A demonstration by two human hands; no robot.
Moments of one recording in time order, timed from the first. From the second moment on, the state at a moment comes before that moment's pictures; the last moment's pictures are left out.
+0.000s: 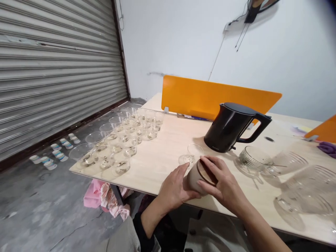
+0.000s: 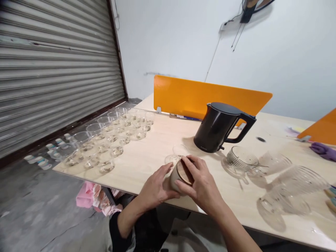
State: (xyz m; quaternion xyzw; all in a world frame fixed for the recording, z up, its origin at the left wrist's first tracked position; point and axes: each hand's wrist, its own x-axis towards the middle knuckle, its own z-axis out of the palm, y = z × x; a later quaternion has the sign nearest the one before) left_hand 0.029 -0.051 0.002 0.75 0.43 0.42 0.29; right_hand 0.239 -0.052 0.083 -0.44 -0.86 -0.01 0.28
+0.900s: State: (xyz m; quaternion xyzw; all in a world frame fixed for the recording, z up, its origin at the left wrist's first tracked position) left_hand 0.010 -0.048 -0.003 0.71 0.49 0.43 0.26; right_hand 0.223 0.217 0.063 -0.48 -0.82 0.00 0.32
